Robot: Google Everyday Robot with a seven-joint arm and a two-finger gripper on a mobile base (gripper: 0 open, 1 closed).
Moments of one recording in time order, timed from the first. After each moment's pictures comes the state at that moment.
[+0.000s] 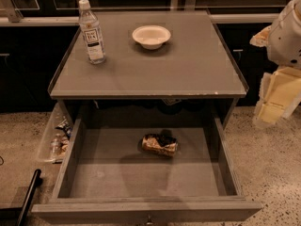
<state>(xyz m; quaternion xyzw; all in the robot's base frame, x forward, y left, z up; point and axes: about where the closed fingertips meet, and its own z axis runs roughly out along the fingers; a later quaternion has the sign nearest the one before) 0.438 -0.216 0.973 -0.60 0.78 -0.04 0.16</state>
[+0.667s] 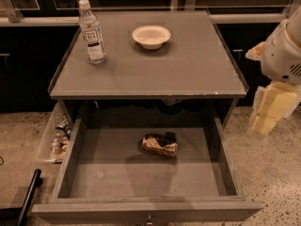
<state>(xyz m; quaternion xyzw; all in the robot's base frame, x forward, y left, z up) 0.434 -0.215 0.946 -0.60 0.79 -0.02 0.16</state>
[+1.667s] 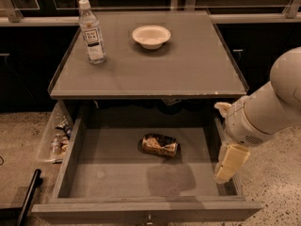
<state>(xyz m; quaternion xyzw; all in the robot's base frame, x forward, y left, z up) 0.421 -0.179 0.803 -0.61 0.77 0.04 0.19</state>
